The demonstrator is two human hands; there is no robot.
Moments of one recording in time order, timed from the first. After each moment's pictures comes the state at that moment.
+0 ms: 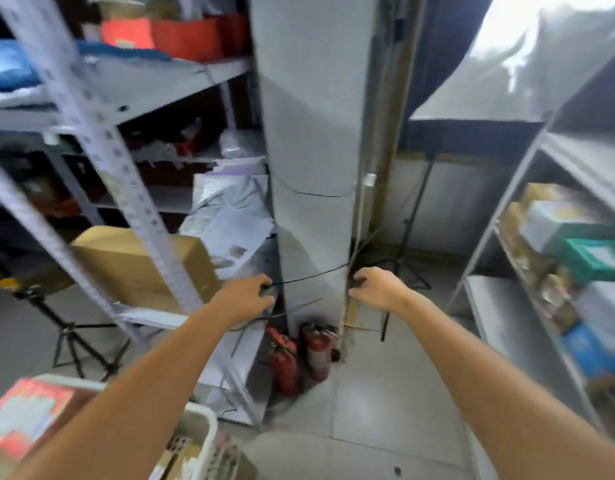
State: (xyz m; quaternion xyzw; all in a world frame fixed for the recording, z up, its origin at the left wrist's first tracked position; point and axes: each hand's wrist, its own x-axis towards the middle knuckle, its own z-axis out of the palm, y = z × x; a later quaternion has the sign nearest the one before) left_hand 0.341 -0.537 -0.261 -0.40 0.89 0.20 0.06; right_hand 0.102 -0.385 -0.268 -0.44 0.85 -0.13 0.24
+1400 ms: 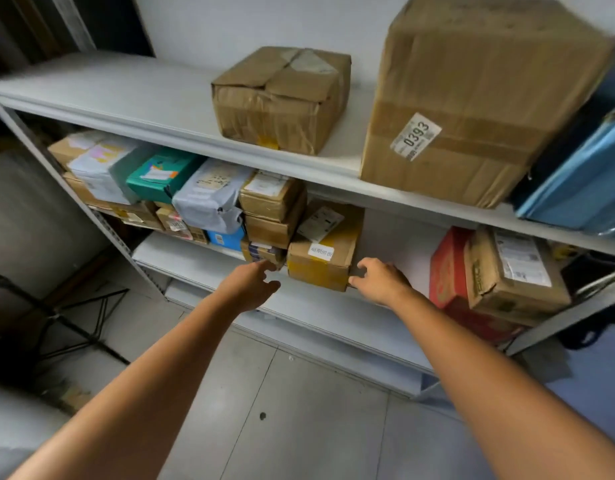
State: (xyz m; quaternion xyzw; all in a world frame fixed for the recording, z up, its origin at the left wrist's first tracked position) left_hand -0.035 -0.155 -0.345 0.23 0.93 0.19 0.21; right_hand 0.070 0.082 -0.351 0.27 0.91 -0.29 0.11
